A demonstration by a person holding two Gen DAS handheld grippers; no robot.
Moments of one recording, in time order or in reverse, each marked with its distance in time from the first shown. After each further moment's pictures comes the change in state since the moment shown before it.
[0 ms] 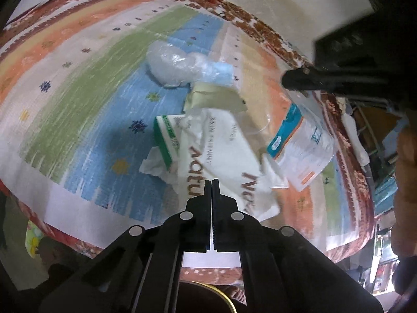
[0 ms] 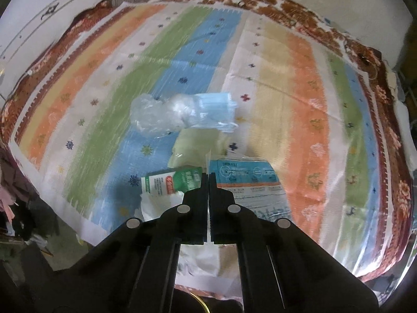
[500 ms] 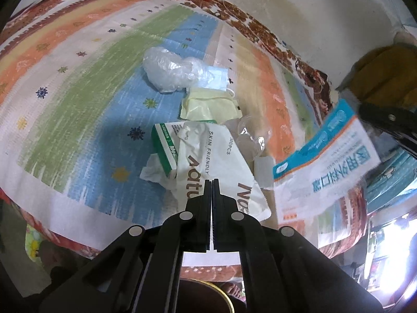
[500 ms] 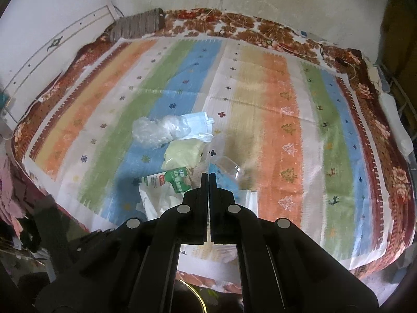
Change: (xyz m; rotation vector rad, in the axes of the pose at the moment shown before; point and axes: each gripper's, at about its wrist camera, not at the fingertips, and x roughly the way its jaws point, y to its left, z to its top) left arm -0.004 0.006 0.012 -0.006 0.029 -0.032; right arm -0.079 -0.045 -0.042 0.080 -0.157 0.029
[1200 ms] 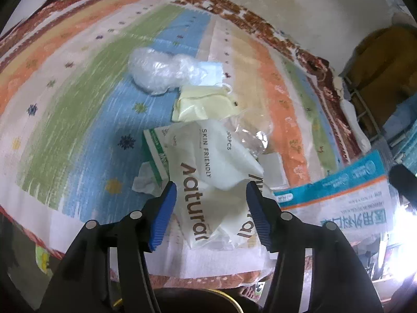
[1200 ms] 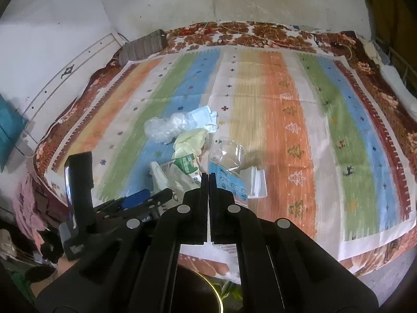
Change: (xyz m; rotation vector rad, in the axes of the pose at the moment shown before) left arm 0.018 -0.014 0.010 0.053 0.026 0.049; right arm -0.022 -0.037 -0.071 0.124 -0.101 0.136
